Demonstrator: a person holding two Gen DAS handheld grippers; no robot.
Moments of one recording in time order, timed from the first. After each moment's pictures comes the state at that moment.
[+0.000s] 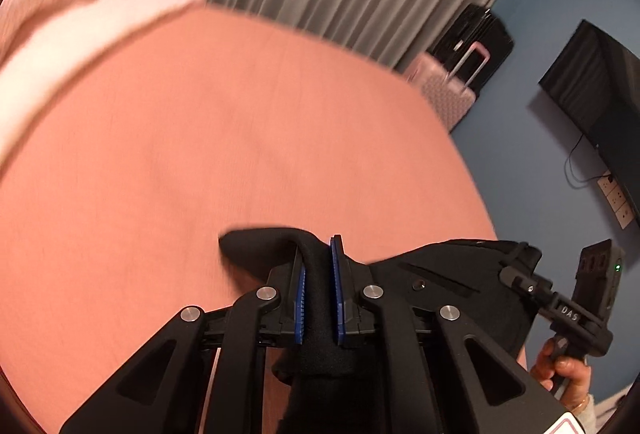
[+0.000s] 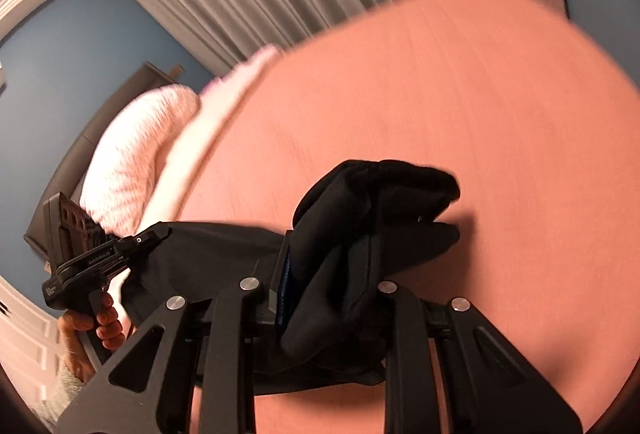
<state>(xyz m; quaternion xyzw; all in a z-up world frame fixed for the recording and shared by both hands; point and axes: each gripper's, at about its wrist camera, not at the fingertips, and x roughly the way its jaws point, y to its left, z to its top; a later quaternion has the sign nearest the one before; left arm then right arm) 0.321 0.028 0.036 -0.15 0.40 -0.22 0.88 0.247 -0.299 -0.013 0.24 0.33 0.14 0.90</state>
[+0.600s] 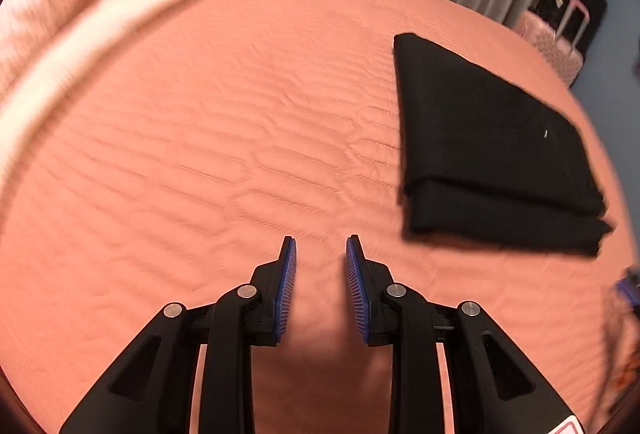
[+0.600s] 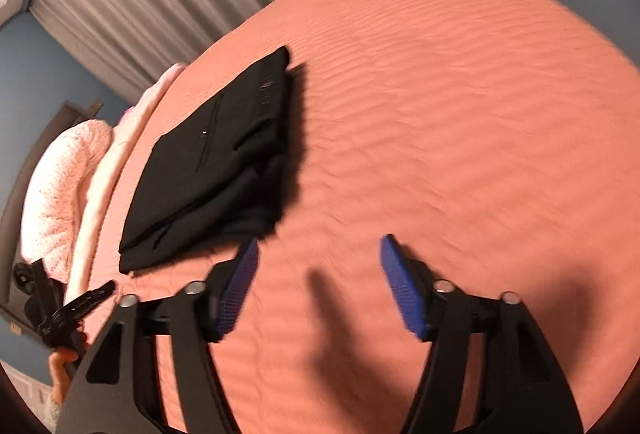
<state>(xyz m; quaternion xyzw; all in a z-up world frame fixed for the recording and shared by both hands) 0.309 0.041 -0.105 -0.02 0.47 -0.02 0.88 0.201 -0.373 -0.149 0.26 0.38 -0.03 0.89</state>
